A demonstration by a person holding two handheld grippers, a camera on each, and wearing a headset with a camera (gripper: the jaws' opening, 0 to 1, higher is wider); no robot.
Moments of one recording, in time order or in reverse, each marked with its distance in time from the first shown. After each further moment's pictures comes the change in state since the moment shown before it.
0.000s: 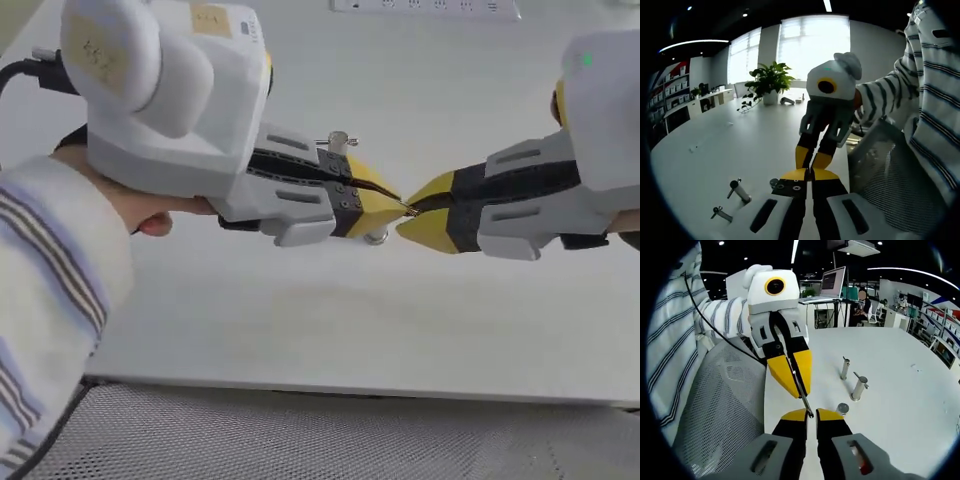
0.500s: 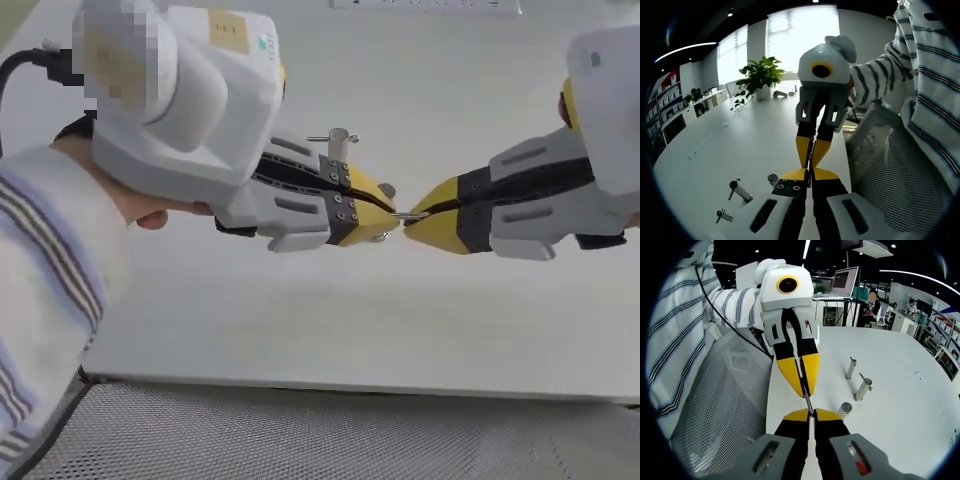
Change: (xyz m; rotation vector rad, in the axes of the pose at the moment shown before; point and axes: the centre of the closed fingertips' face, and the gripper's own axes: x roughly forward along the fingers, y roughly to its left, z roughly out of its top) left arm -0.007 0.009 -0.024 0.088 0.083 -0.038; right arm -0.006 0.009 -0.003 -0.102 0.050 0.031
